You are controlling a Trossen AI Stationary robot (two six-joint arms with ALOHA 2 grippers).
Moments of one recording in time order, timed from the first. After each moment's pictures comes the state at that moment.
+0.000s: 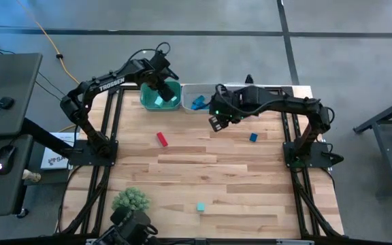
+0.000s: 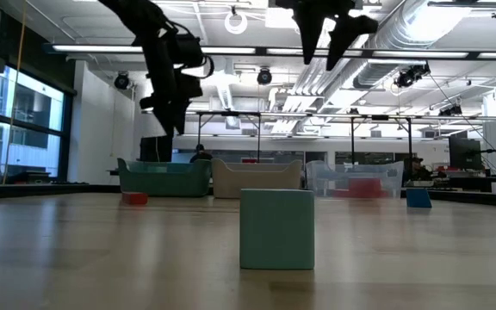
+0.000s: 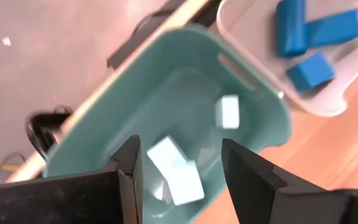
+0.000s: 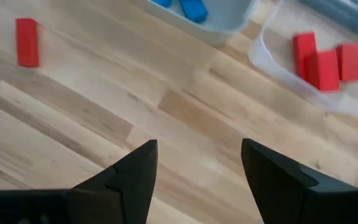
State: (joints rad) left arm 0.87 1.67 1.39 -0.88 -0.09 0.00; right arm -0.10 1.76 1.88 -1.45 0.26 0.92
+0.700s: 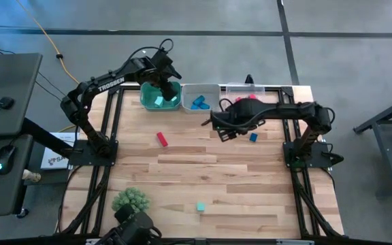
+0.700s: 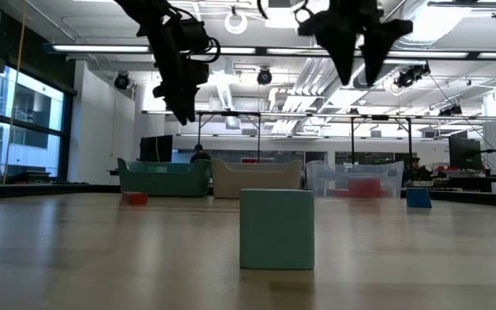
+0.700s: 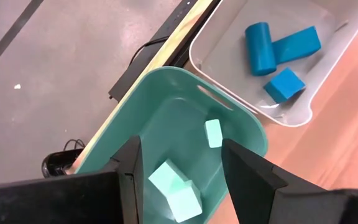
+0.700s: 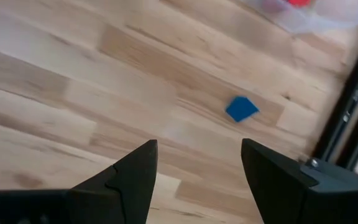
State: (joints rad) left arm 0.83 1.67 1.47 -0.88 -0.09 0.12; right arm -0.04 1.75 1.71 -1.57 0.21 1.13
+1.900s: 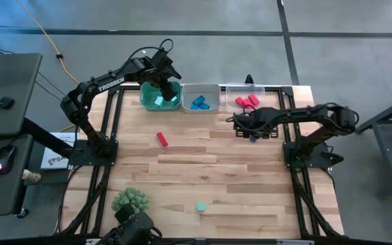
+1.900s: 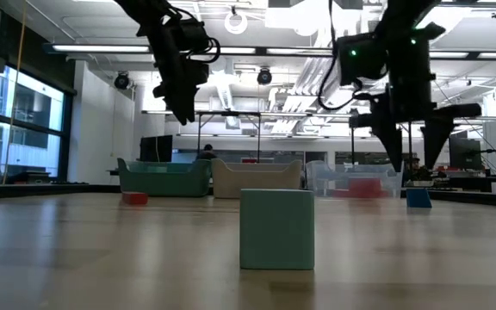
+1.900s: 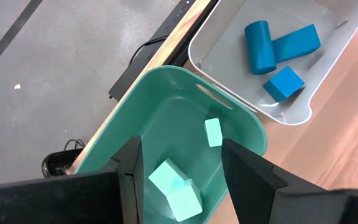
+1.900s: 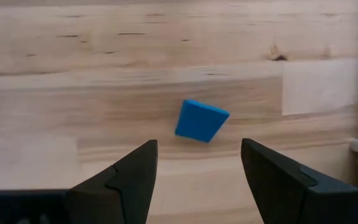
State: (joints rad) left arm 0.83 1.67 1.47 -0.89 -0.09 0.12; right arm -0.22 1.47 0.90 -1.03 0.19 1.40
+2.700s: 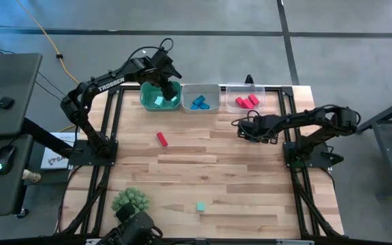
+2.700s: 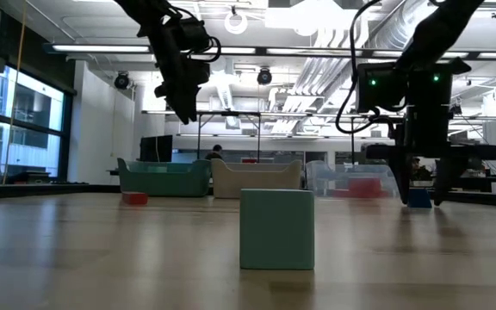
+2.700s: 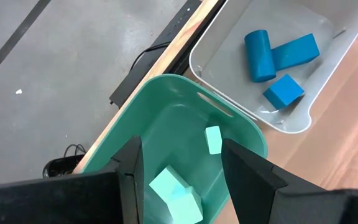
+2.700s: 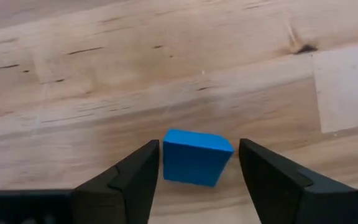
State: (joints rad) left arm 0.83 1.67 1.47 -0.86 -0.09 0.12; right arm -0.24 1.45 0.64 -0.70 0.24 1.52
